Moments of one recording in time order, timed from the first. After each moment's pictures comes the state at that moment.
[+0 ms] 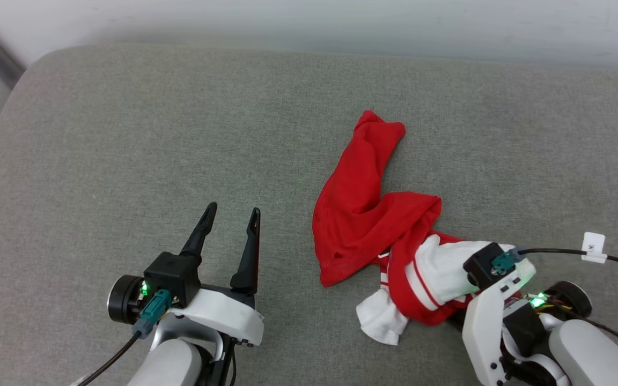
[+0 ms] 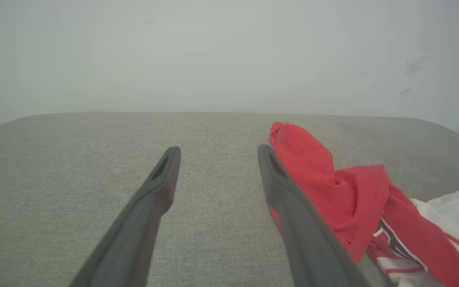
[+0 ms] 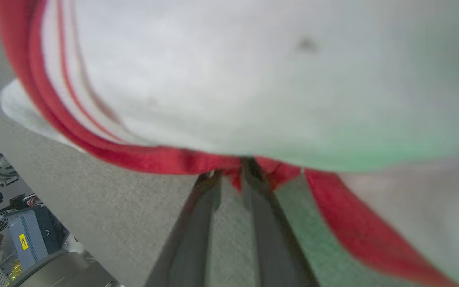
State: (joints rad) left arm -0.23 0.25 -0.45 0.09 -0.41 0.18 -0.22; right arm -0.30 -0.43 0.57 0.20 0.56 0.13 0.65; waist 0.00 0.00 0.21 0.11
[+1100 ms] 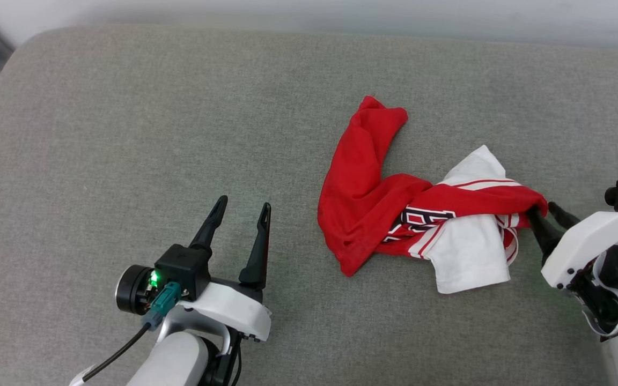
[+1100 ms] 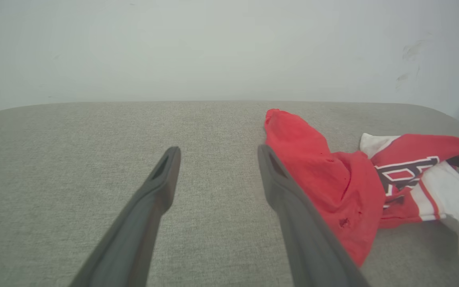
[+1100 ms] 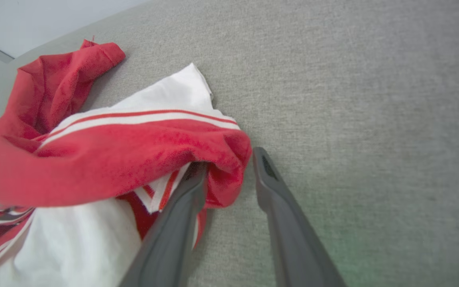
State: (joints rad) left arm -0.26 0.26 -0.48 0.10 -0.42 0.18 -0.21; right arm -0.38 -0.24 -0.03 0.40 0.51 0.13 0.36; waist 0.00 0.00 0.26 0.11
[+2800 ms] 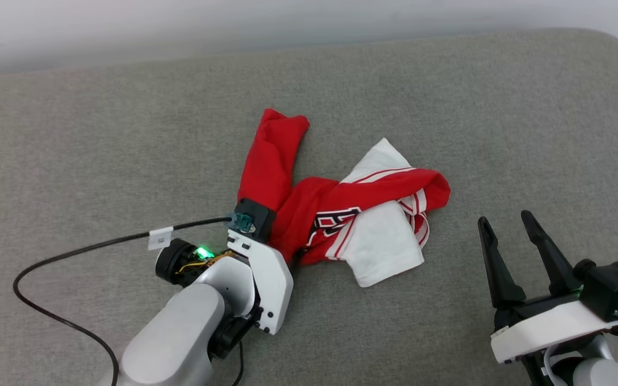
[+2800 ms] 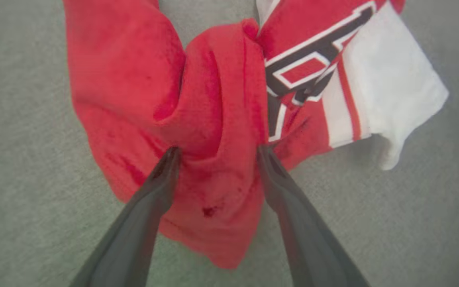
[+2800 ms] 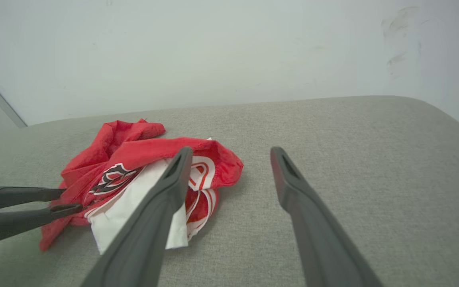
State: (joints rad) left arm -0.51 0.28 -0.67 0.34 -0.52 0.01 0.36; right arm -0.04 -0.09 0.06 -0.06 0.22 0.13 -0.07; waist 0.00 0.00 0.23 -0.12
